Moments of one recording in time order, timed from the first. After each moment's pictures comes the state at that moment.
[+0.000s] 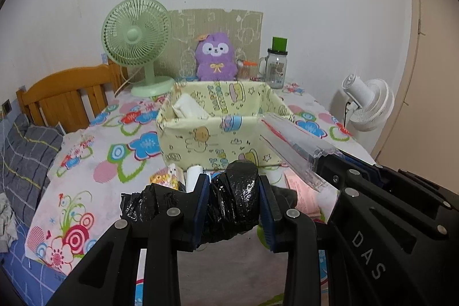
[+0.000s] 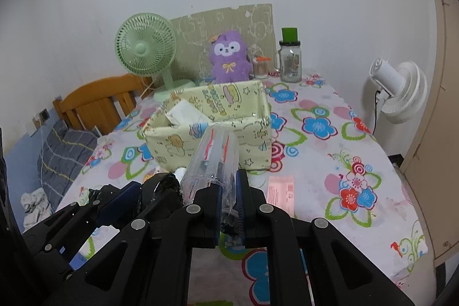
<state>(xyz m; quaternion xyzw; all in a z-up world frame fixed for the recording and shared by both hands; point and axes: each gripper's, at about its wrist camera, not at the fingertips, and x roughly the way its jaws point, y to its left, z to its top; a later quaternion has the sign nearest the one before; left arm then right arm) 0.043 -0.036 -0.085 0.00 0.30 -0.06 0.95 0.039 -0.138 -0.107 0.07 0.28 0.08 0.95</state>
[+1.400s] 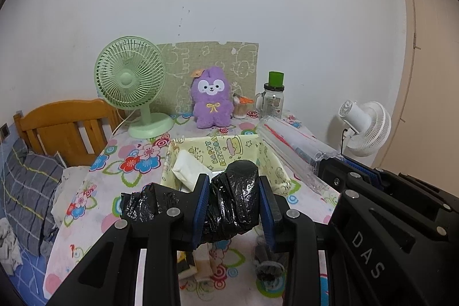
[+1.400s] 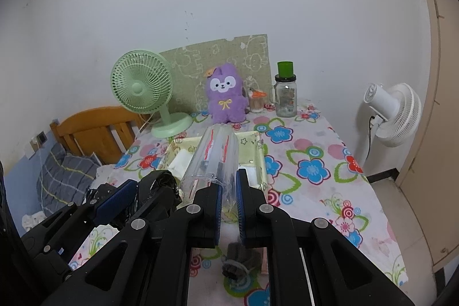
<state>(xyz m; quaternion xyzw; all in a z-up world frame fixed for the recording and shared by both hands) 0.082 -0.032 -0.022 0.01 0.26 -0.07 0.96 0.068 -0.142 -0.041 0.08 0.25 0.07 0.96</state>
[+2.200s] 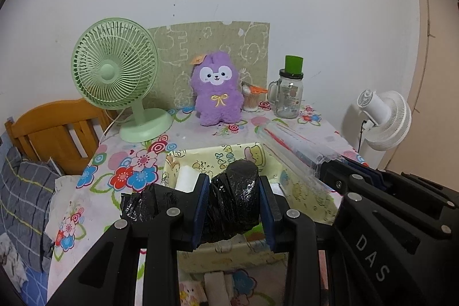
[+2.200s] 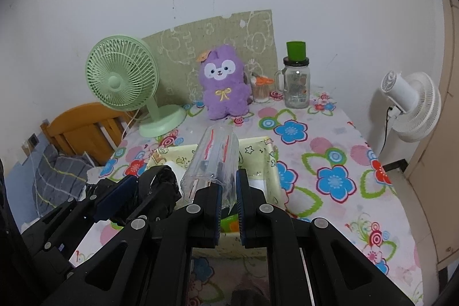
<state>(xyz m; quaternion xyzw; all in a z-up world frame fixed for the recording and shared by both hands) 0.183 -0.026 -0.047 0.03 0.30 -0.07 0.95 0.181 -0.131 -0.065 0.10 0.30 0.07 0.95</state>
